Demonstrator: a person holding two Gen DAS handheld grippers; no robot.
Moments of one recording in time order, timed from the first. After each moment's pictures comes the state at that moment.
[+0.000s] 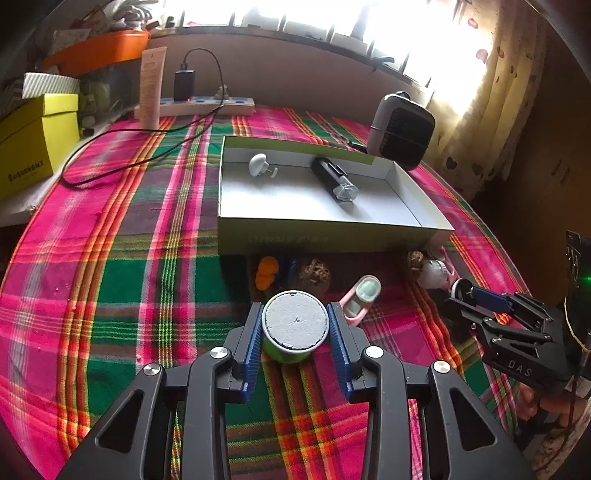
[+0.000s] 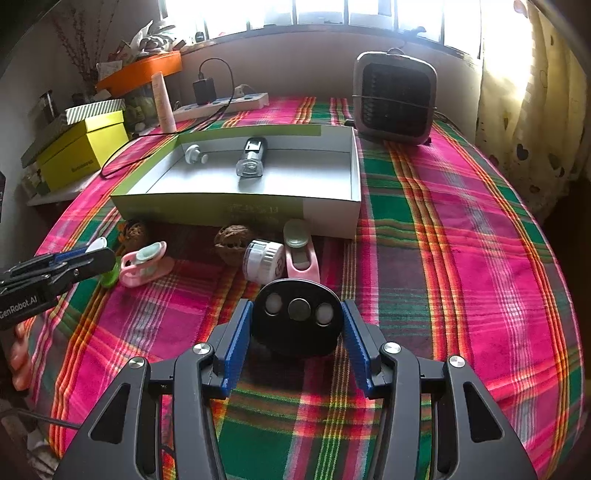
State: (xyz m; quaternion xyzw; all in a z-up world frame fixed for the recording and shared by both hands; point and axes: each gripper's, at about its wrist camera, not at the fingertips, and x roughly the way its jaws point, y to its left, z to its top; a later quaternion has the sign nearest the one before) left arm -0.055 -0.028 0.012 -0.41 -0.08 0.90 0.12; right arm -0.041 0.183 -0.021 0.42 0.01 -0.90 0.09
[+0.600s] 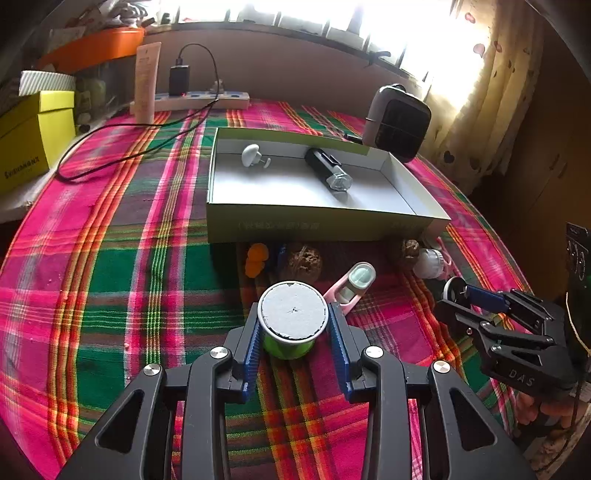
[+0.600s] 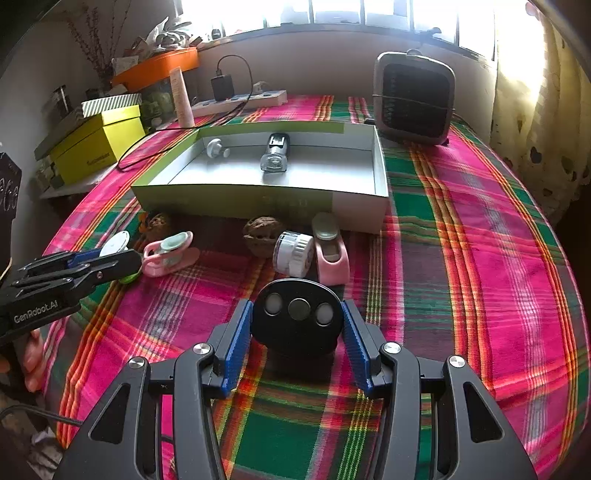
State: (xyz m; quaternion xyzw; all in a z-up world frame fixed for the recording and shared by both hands) left arm -0.052 -0.023 0.008 -0.42 -0.07 0.90 0.13; right arm -0.036 0.174 -0.023 0.42 0.01 -0.90 0.12
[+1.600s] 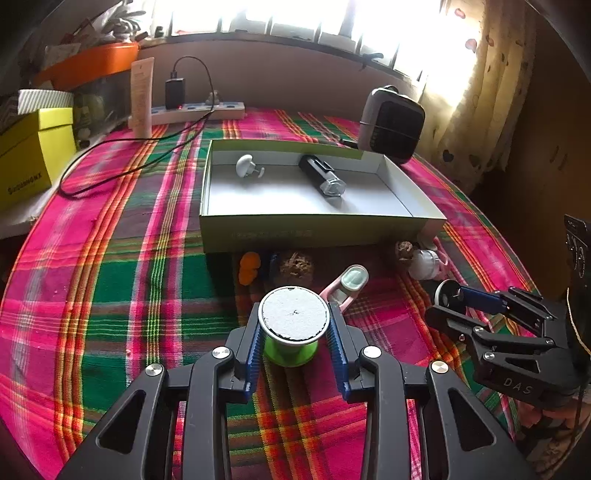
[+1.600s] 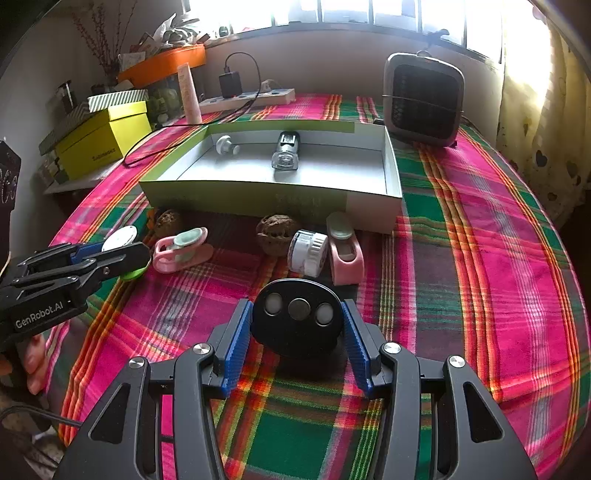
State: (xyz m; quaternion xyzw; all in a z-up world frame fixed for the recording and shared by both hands) left arm -0.048 -0.015 0.014 -0.40 -0.05 0.91 0.12; right arm -0.035 0.167 -0.021 0.42 0.02 -0.90 0.12
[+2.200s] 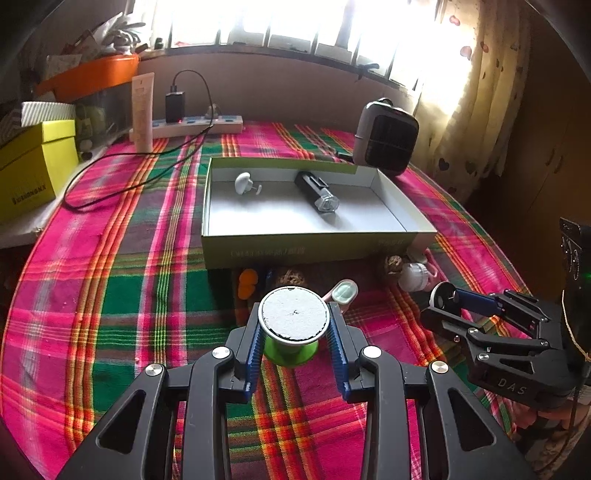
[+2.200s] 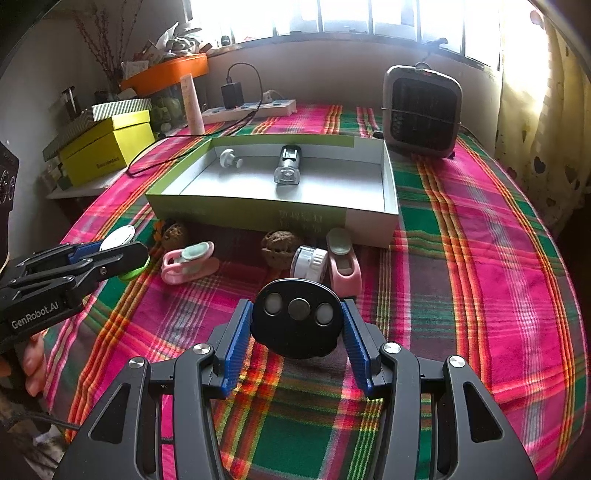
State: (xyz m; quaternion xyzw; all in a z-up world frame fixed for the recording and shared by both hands) left arm -0.043 -0.016 0.028 -0.38 -0.05 0.91 0.13; right arm -0.033 0.165 -0.013 0.41 0.02 -0.90 0.13
